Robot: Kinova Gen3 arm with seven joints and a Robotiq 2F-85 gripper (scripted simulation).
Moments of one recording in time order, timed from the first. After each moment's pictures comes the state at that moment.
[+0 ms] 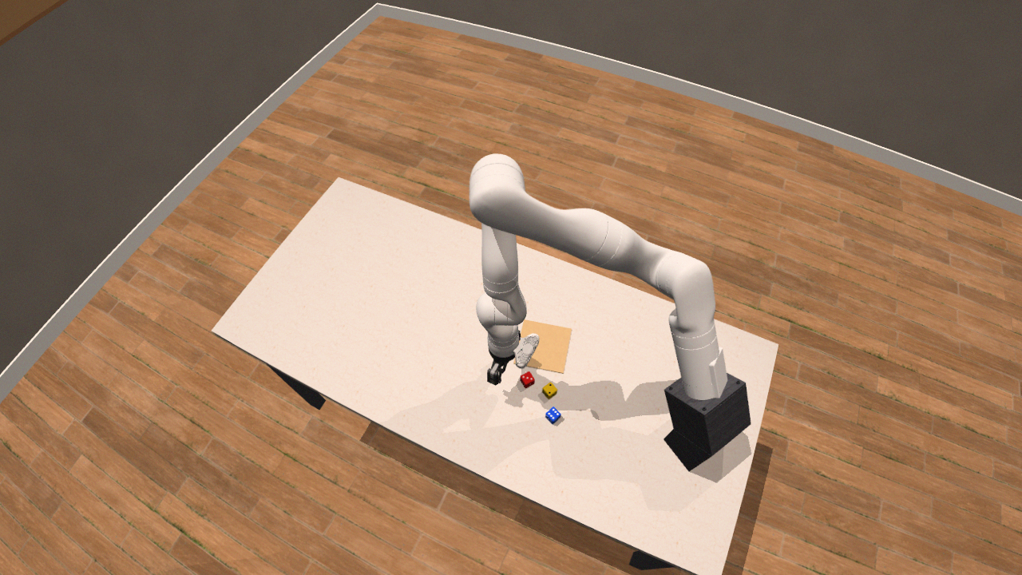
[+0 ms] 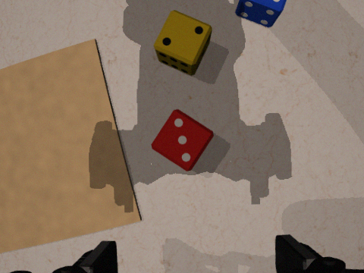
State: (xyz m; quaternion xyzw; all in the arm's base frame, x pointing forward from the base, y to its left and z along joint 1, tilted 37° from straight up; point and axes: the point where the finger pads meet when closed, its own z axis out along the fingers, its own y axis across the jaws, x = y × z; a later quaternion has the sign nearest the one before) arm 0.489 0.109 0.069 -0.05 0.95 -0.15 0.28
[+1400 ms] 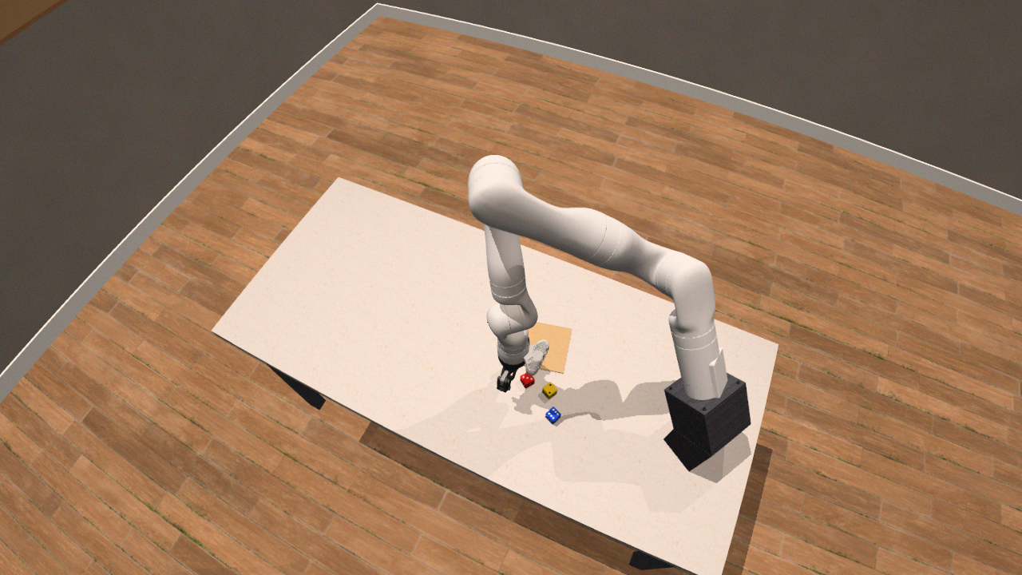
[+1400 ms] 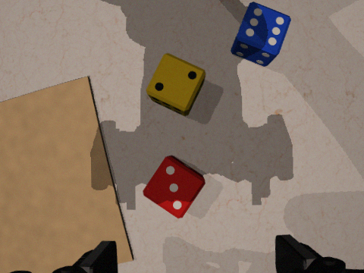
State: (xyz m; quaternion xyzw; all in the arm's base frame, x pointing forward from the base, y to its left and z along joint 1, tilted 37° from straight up) arm 0.464 0.110 0.052 -0.05 0.95 -0.15 0.27
